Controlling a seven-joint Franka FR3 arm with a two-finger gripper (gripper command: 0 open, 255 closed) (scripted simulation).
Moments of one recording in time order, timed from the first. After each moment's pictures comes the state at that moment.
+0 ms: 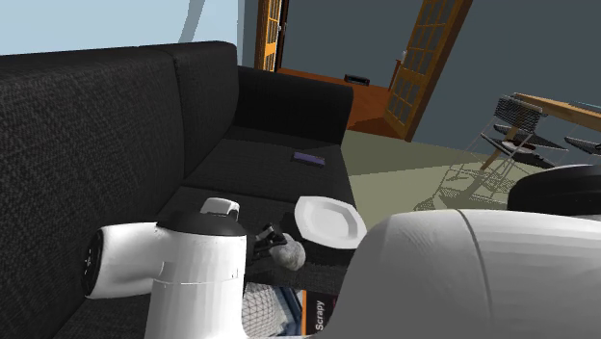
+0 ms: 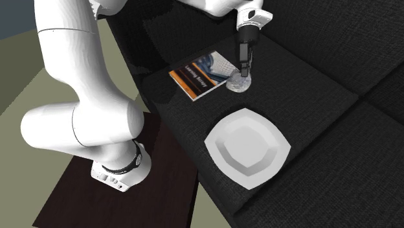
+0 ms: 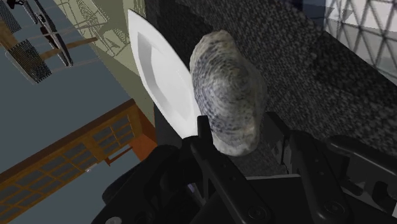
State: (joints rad) arm -1.27 -0.84 2.05 -1.65 -0.07 1.42 0.96
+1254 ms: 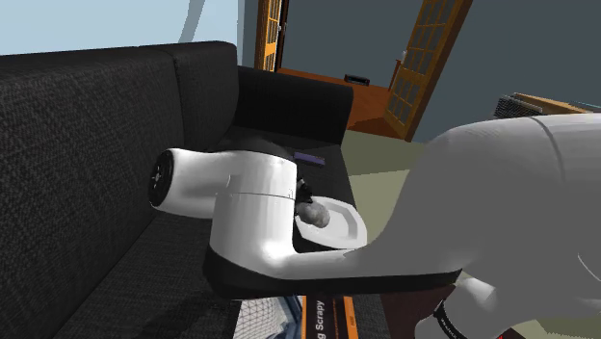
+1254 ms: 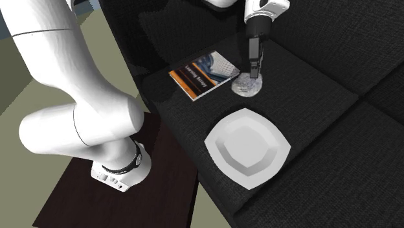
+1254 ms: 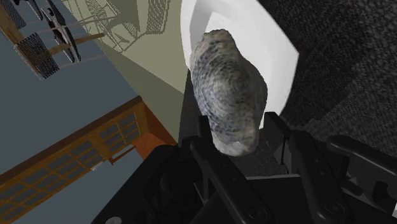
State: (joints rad) arm -1.12 -0.63 1.85 -1.85 -0.25 1.46 0.91
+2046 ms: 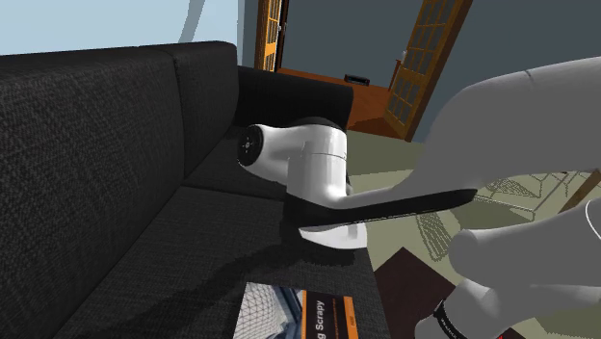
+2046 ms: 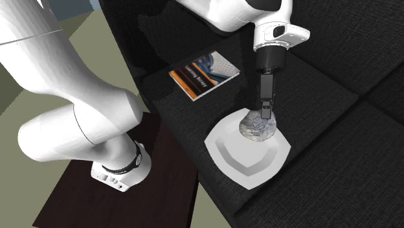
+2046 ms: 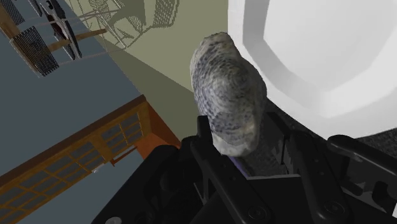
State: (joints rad) arm -0.91 -0.44 1.51 -2.17 -0.48 1.67 0.91
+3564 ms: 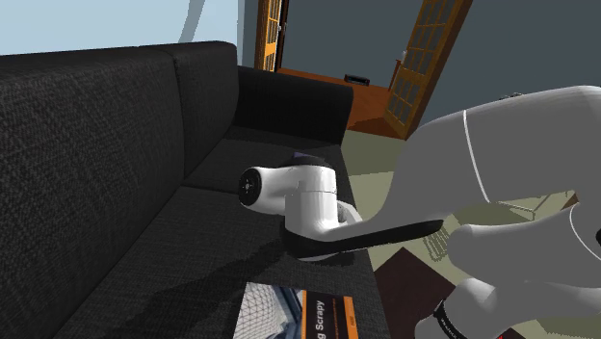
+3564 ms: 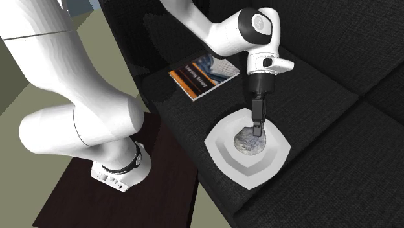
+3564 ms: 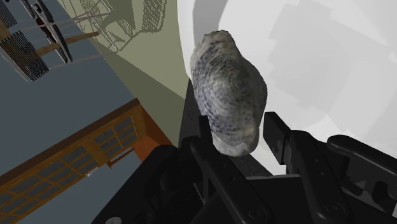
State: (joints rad) arm -1.13 -0.50 1.75 -2.26 -0.43 1.83 1.00
